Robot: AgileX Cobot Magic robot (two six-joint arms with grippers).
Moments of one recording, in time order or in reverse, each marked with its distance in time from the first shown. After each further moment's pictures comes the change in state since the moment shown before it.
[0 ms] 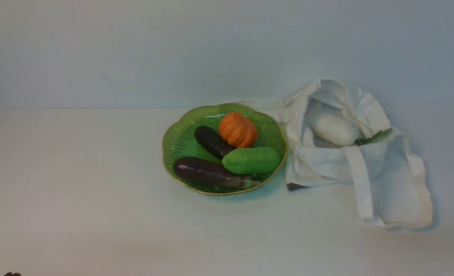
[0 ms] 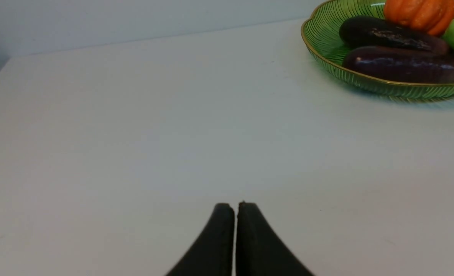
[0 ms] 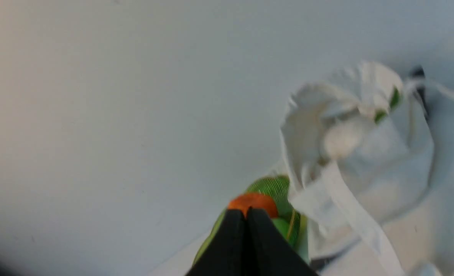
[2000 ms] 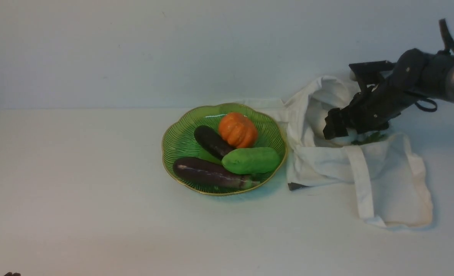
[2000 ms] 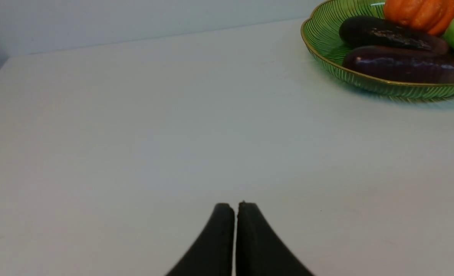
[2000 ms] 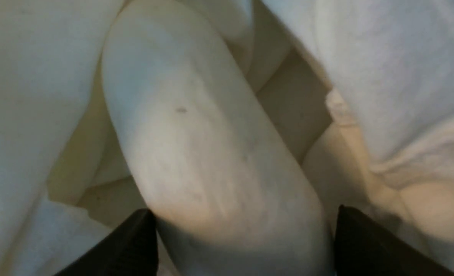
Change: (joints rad) right arm 0.000 2.197 -1.529 -0.369 0.434 -0.442; left arm 0.000 0.000 0.000 0.000 0.000 0.000
